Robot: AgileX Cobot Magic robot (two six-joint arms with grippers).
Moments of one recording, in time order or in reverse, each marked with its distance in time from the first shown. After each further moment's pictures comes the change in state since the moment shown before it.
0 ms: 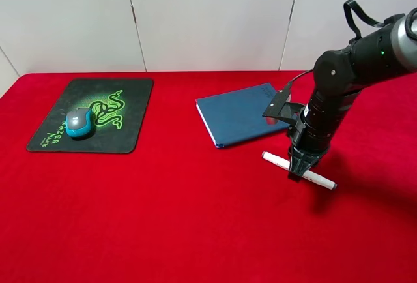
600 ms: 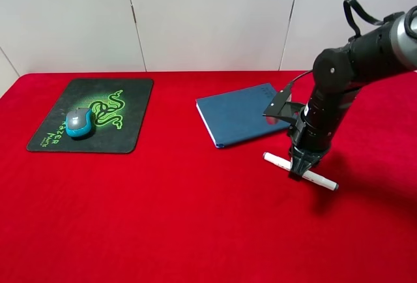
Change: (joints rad) left arm 0.000 0.000 0.000 0.000 0.000 0.000; right arm 0.000 0.001 -0.030 -0.001 0.058 0.028
